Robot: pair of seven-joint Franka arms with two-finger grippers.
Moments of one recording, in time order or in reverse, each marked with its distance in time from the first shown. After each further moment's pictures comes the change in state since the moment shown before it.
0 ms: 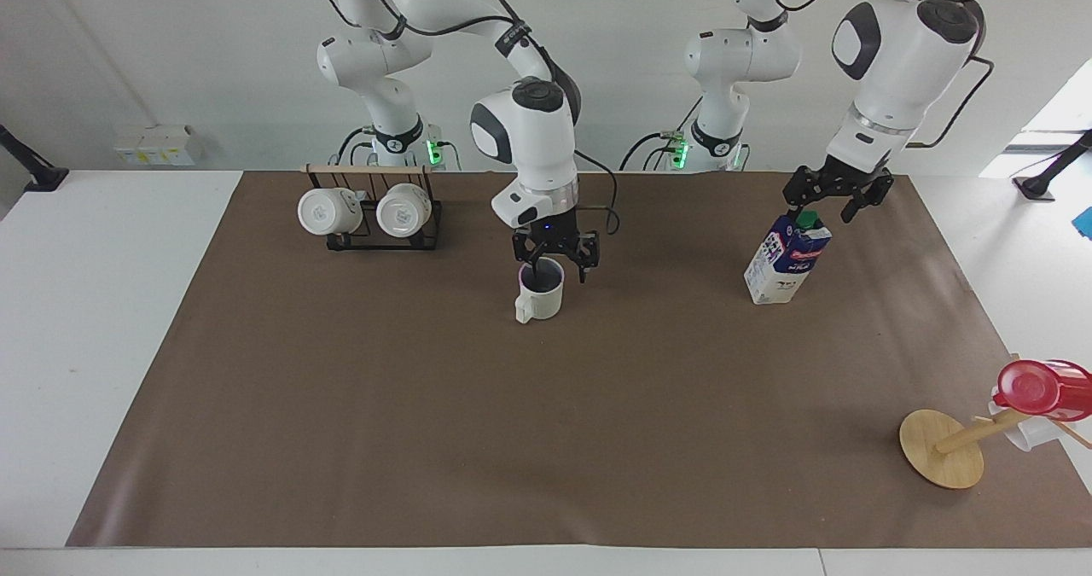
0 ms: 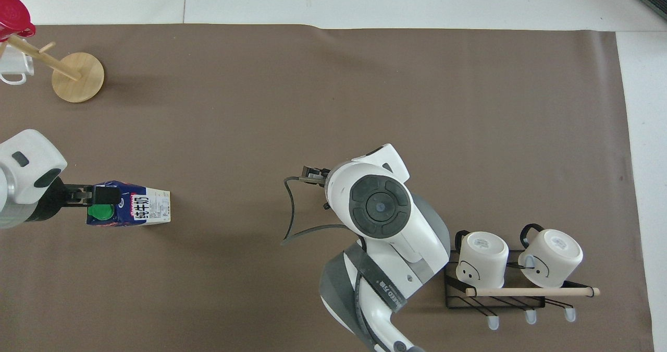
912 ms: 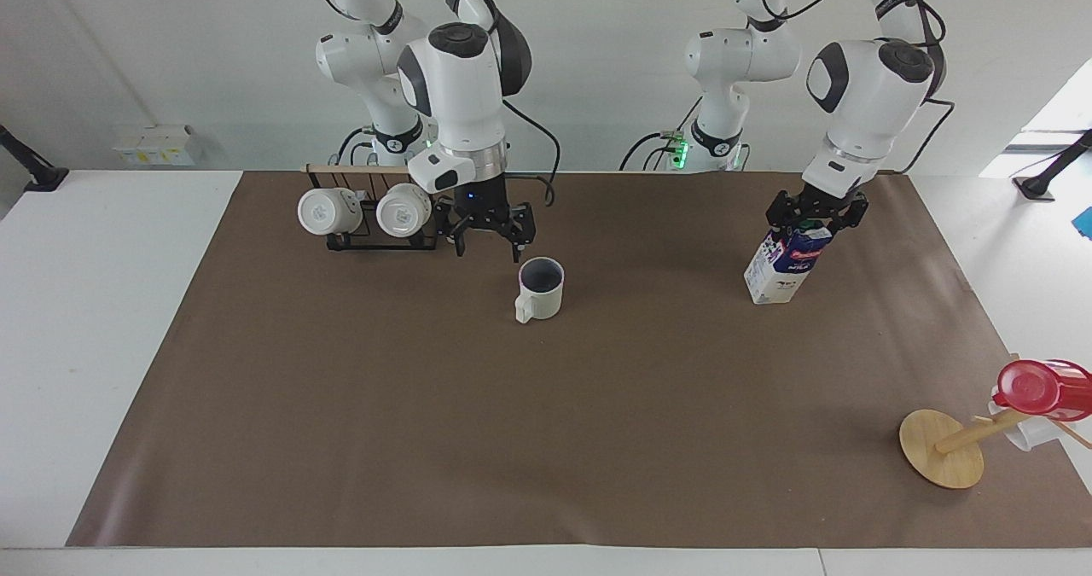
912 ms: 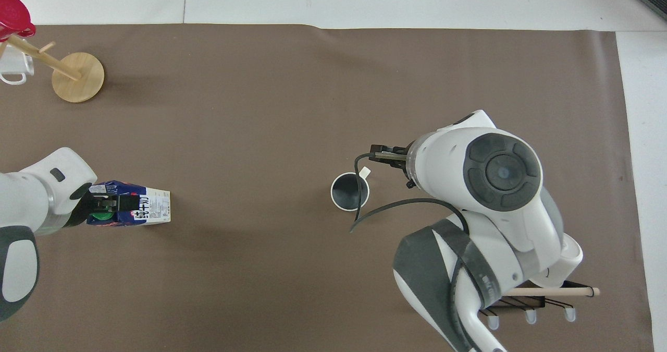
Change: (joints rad) left arm -0.002 0.000 -0.005 -0.155 0.001 0.184 0.004; right arm -0.189 -0.158 -0.004 0.001 0.000 -0.208 -0.238
